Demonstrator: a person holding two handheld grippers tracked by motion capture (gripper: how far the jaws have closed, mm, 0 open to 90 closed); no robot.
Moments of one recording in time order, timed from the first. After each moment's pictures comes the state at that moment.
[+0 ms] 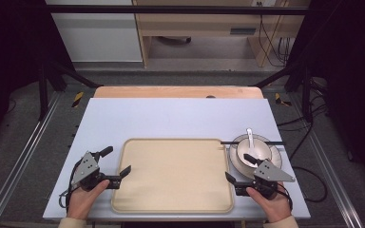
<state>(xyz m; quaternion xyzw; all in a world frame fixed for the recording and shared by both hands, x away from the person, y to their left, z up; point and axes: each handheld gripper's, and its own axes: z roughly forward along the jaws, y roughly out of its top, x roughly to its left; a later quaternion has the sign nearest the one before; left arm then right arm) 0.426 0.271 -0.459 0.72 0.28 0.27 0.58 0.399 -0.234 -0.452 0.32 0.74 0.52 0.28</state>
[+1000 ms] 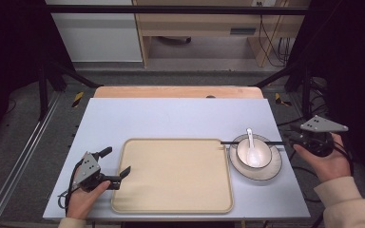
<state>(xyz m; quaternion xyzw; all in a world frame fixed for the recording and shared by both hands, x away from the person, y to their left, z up) 0.425 0.272 -0.460 0.73 0.28 0.28 0.56 0.467 -0.359 -0.352 0.40 0.78 0.35 0.34</state>
